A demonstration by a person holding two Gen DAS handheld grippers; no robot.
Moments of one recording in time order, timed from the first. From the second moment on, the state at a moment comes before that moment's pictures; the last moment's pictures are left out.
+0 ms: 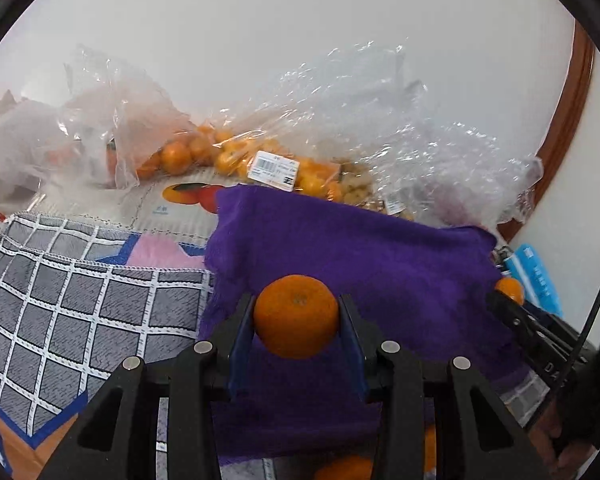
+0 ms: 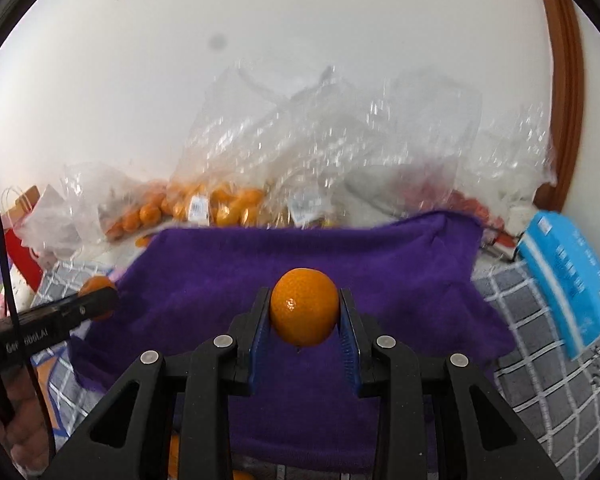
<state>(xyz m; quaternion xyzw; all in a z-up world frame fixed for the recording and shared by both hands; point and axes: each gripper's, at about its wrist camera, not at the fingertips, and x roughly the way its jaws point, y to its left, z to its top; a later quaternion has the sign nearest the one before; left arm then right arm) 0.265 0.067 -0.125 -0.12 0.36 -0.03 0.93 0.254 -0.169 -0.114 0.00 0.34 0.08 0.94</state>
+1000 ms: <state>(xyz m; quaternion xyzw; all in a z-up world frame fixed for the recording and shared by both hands) 0.272 0.054 -0.146 -0.10 0.37 -0.05 0.92 0.269 -0.177 -0.156 -0.01 0.40 0.06 0.92</state>
